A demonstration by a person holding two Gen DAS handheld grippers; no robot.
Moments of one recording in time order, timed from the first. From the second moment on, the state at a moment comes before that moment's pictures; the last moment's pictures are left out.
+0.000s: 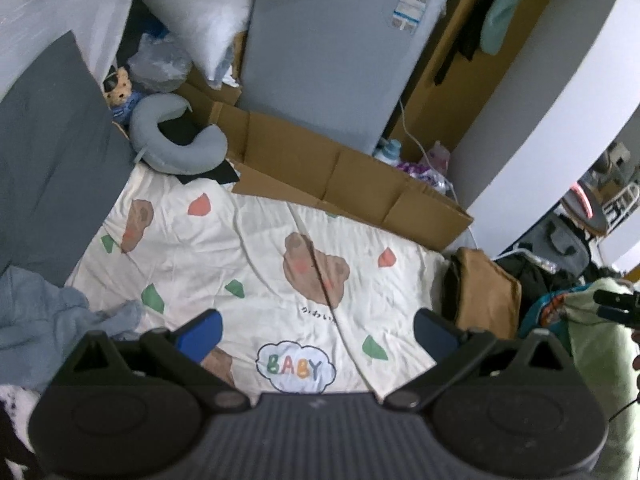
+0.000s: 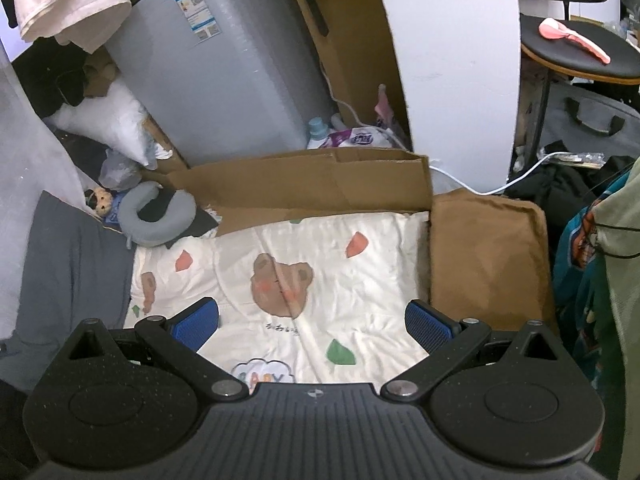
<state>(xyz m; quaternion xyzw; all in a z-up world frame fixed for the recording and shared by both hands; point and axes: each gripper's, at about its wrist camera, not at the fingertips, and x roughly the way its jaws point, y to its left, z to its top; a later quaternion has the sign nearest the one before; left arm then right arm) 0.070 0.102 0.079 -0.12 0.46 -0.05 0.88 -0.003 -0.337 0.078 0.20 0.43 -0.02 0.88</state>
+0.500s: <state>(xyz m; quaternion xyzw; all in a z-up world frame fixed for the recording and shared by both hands) 0.014 0.124 0.045 -0.14 0.45 0.03 0.88 0.004 -0.261 0.076 0.15 0.46 0.02 0.87</state>
